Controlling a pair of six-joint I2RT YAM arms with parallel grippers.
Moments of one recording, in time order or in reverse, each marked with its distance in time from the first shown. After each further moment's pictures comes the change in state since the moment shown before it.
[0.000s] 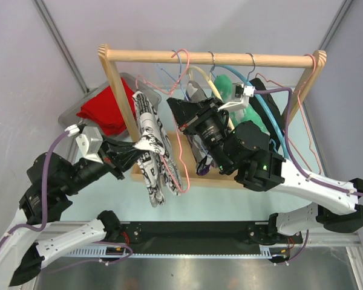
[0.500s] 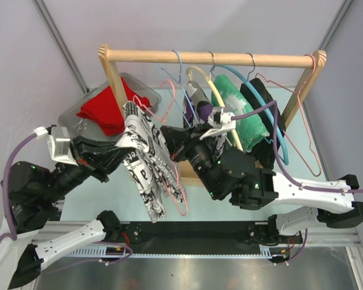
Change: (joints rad) left arm 0.000 -0.053 0.063 0.007 -0.029 -0.124; right arm 0.188 0.006 -0.072 0.002 0.167 -0.254
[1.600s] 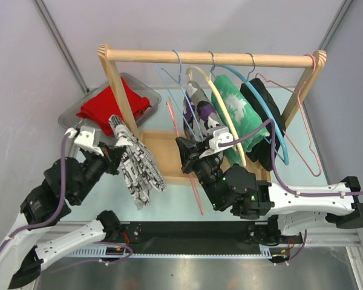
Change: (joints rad) left arm 0.000 -0.010 -0.113 -0.306 -0.537 -0.037; right arm 0.041 -0.095 -0.312 0.258 0.104 -0.444
